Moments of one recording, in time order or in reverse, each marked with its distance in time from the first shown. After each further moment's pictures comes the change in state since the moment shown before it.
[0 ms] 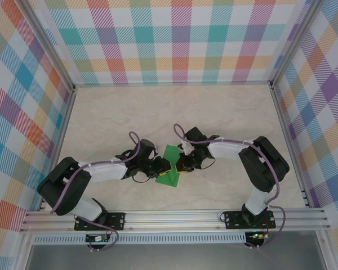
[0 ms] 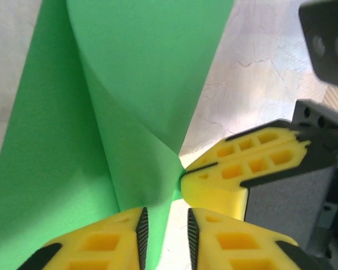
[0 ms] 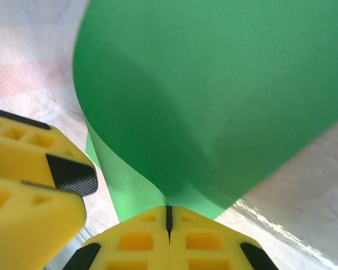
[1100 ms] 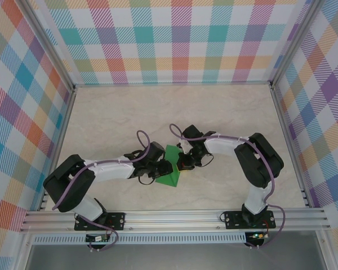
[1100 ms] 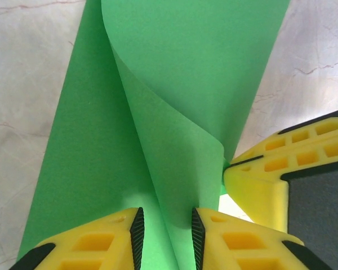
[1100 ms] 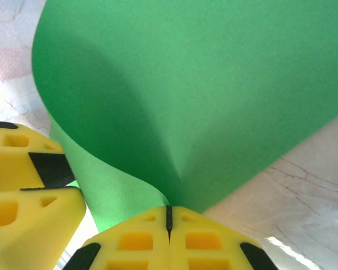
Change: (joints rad) left arm -0.098 0.066 0.097 -0.166 -0.227 0.072; right arm -0.002 0.065 0.078 -0.107 0.074 -0.104
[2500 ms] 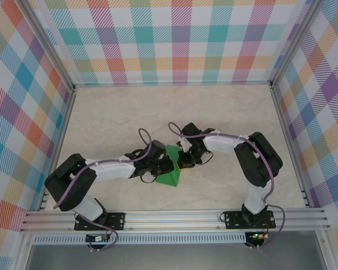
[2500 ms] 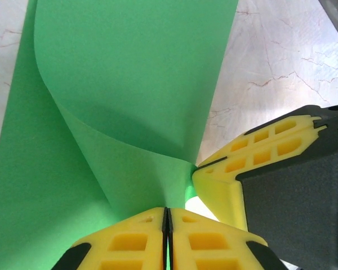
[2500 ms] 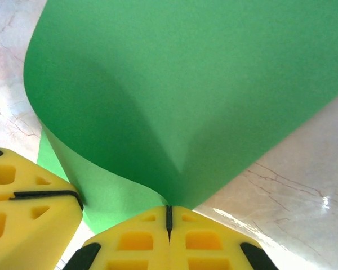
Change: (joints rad) left arm -0.001 0.012 0.006 0.091 0.012 0.026; right arm -0.006 0.015 0.058 -0.076 0.054 -0.023
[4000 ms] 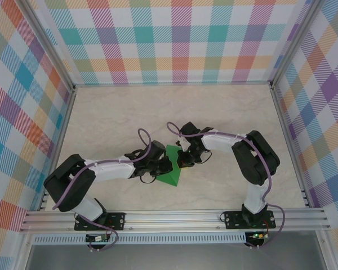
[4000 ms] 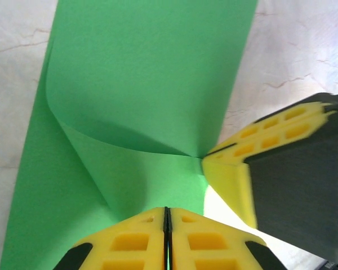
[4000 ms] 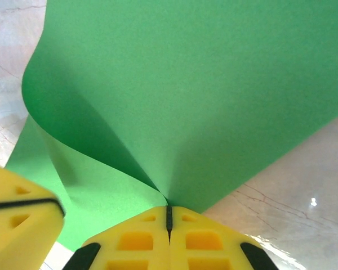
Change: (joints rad) left arm -0.004 -0.018 0.000 -0.032 -0.033 0.001; right arm 0.000 0.032 0.032 -0.015 0.029 -0.025
